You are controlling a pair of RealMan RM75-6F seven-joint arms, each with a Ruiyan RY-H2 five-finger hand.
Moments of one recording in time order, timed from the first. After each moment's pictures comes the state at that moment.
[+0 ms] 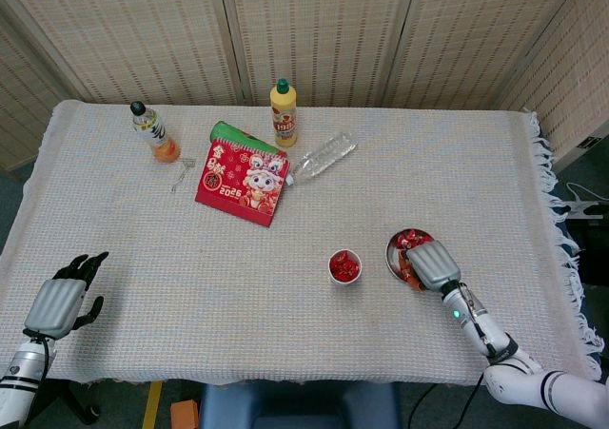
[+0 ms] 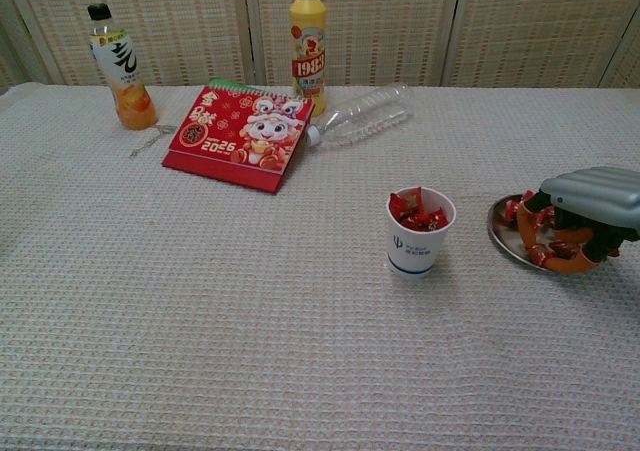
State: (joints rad) left arm -0.26 -1.20 -0.02 -1.48 1.40 1.23 0.08; right arm 0.58 -1.47 0.04 -1.27 -1.29 0.87 -0.19
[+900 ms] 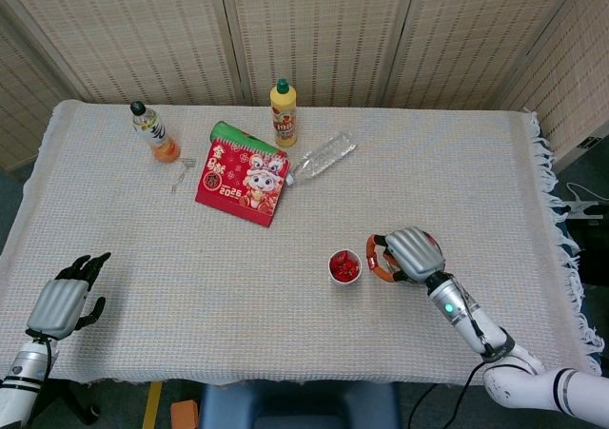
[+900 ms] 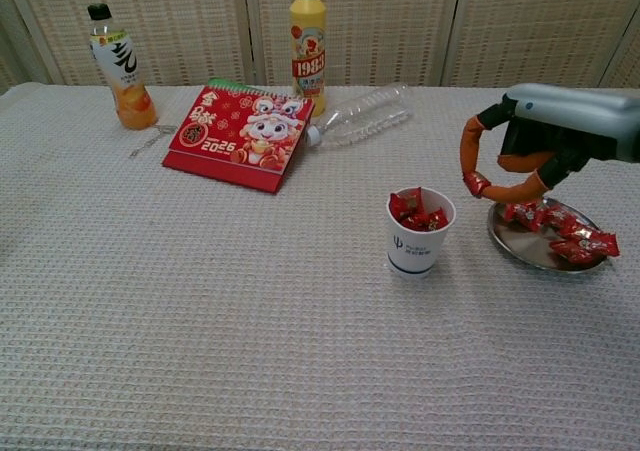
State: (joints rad) left arm -0.26 -1.21 -0.02 -1.48 1.40 1.23 0.08; right arm 0.62 -1.35 0.13 -1.56 -1.40 0.93 0.06
